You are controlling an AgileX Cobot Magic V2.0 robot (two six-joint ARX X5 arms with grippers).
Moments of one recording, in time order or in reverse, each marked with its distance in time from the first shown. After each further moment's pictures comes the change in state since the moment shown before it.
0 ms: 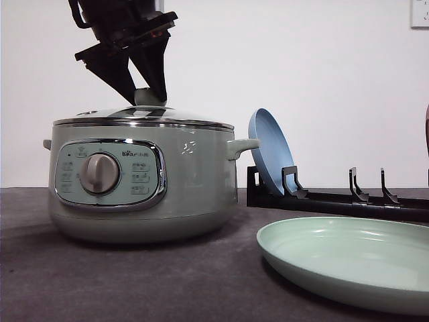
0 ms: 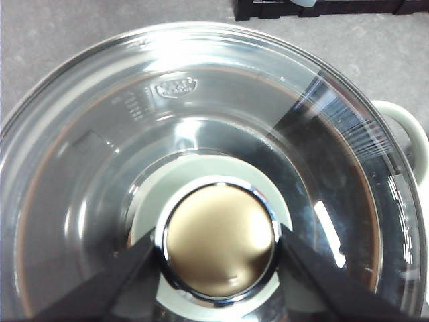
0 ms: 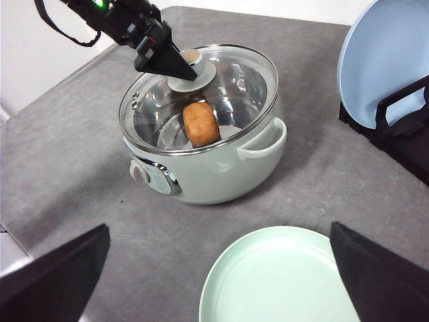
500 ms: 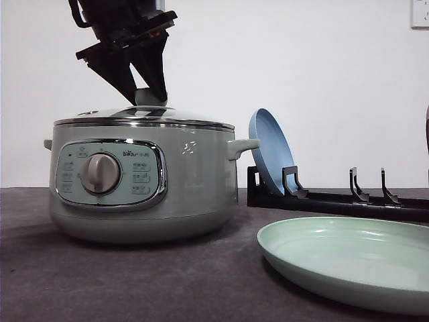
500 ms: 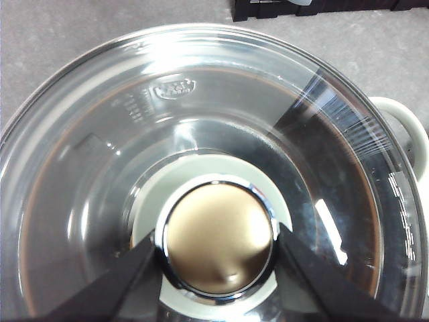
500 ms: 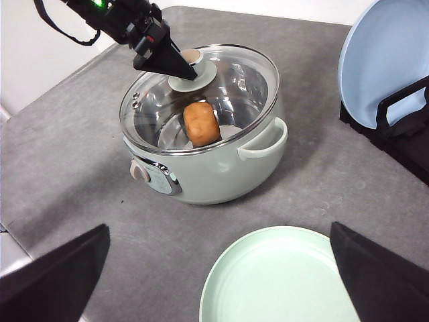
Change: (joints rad) left_arx 0.000 -0.003 0.000 0.002 0.000 0.017; right_arx 0.000 0.000 0.000 0.000 0.000 0.000
